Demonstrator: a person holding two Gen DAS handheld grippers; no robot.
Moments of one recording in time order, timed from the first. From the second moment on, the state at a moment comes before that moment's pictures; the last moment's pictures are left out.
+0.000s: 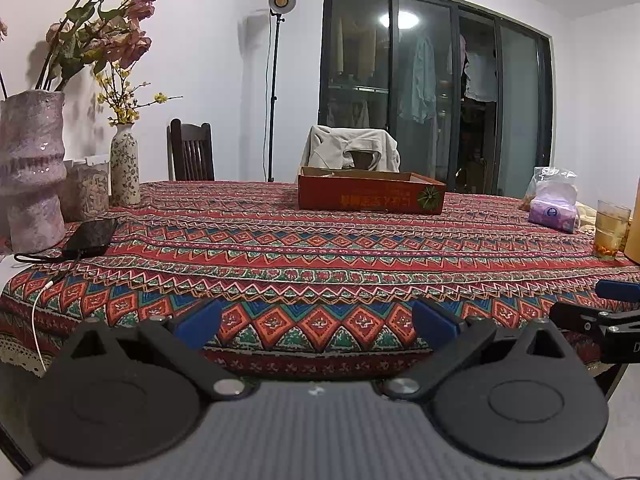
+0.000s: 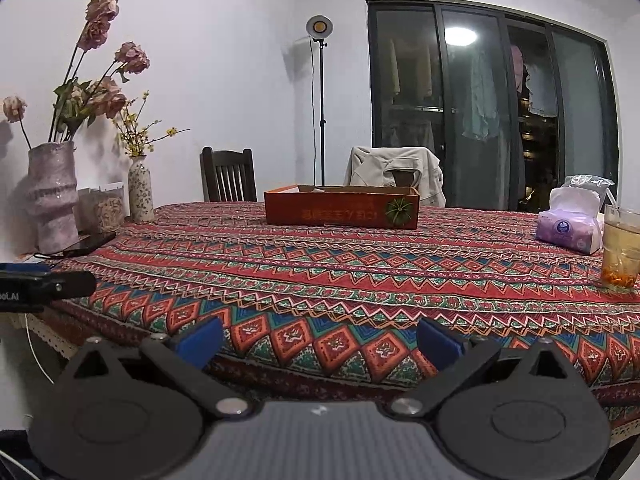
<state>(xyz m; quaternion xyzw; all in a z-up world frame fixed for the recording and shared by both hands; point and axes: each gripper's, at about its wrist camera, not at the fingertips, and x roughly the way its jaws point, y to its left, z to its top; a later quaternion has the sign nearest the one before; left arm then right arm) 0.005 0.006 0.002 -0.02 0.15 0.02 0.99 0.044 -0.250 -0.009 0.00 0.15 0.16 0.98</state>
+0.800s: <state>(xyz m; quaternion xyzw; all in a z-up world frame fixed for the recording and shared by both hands) 0.006 0.006 0.002 -0.01 0.15 0.02 0.99 0.040 -0.250 -0.010 -0.01 0.14 0.16 0.98</state>
